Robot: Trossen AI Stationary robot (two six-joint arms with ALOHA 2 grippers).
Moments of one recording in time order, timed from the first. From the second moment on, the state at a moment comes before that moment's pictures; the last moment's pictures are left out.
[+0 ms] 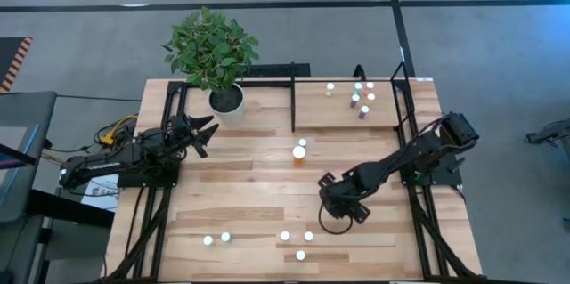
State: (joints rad) left arm 0.20 0.03 0.03 0.02 -0.38 -0.23; right arm 0.37 1.66 0.96 -0.56 -0.07 -0.38
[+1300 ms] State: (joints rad) left arm 0.20 0.03 0.03 0.02 -0.38 -0.23; right arm 0.29 1.75 0.96 -0.42 -0.06 -0.22
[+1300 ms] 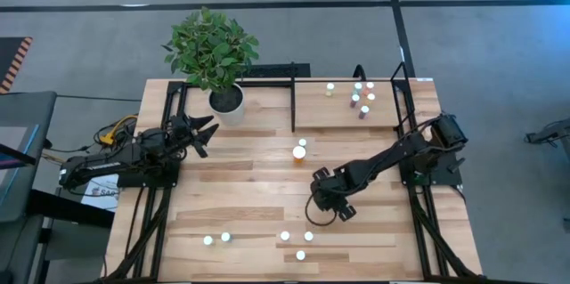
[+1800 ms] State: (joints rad) left arm 0.20 0.03 0.03 0.02 -0.38 -0.23; right arm 0.22 1.65 0.96 -0.22 -0.07 0.03
